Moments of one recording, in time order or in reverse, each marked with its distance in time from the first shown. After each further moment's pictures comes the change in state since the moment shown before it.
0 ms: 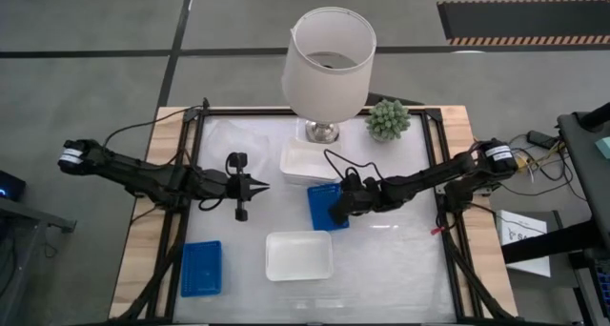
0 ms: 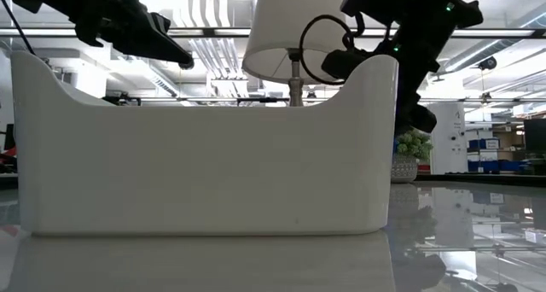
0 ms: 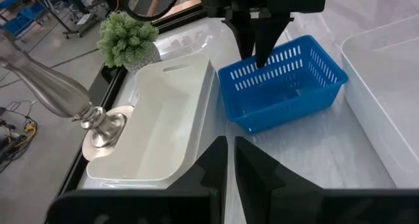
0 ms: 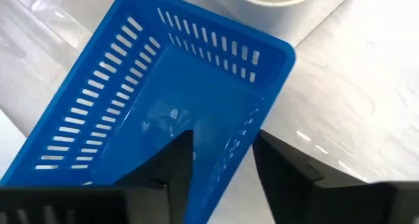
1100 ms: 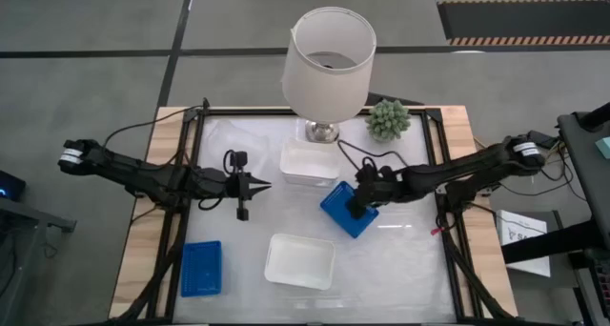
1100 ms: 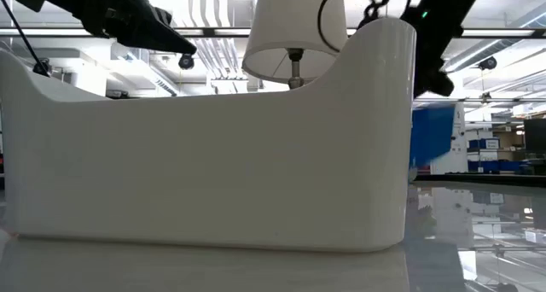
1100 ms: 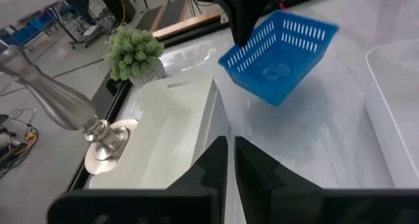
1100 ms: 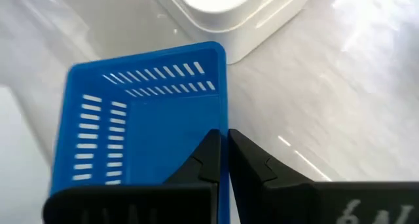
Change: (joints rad) left arm 0.000 0.000 0.002 0.060 0.000 0.003; right arm 0.000 -0.229 0.000 -0.245 0.005 -0.093
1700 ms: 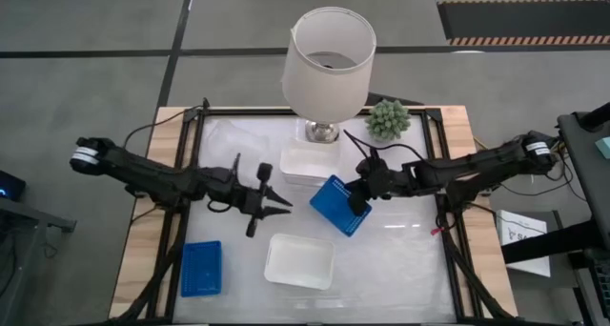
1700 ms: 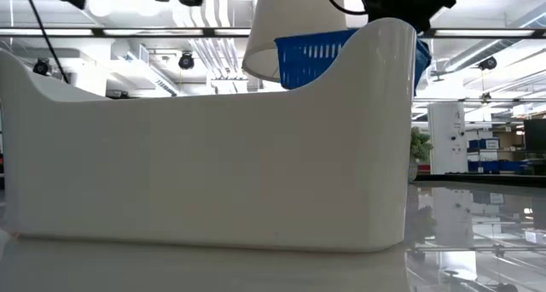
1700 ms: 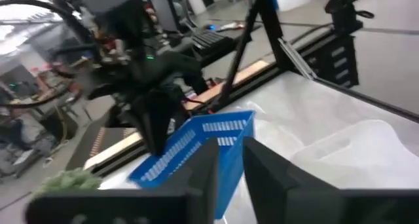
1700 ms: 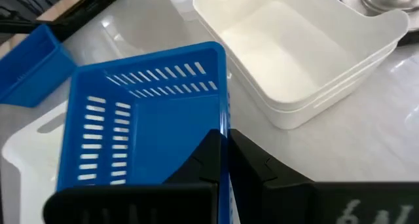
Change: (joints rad) left arm -0.001 0.216 0.080 0.419 0.390 0.228; right arm -0.010 -0.140 0.000 0.196 -0.025 -0.162
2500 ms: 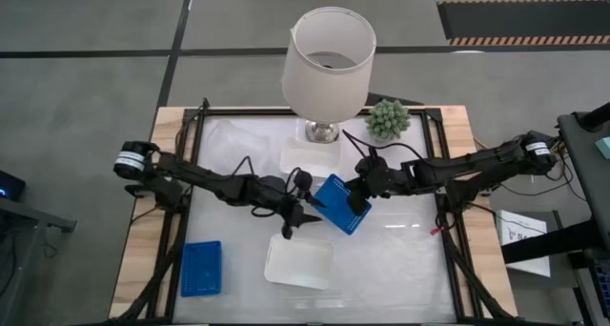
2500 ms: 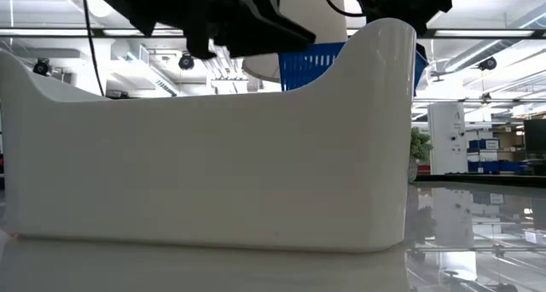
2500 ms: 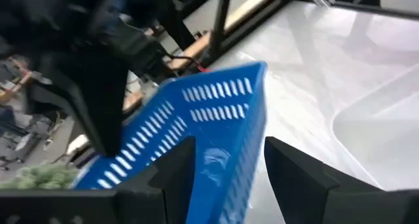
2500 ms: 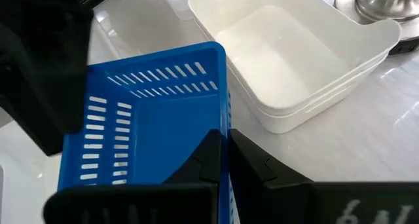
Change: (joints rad) left arm 0.053 0.462 0.250 0.022 0.013 0.141; right arm -0.016 0.008 0.000 -0.001 -0.004 -0.051
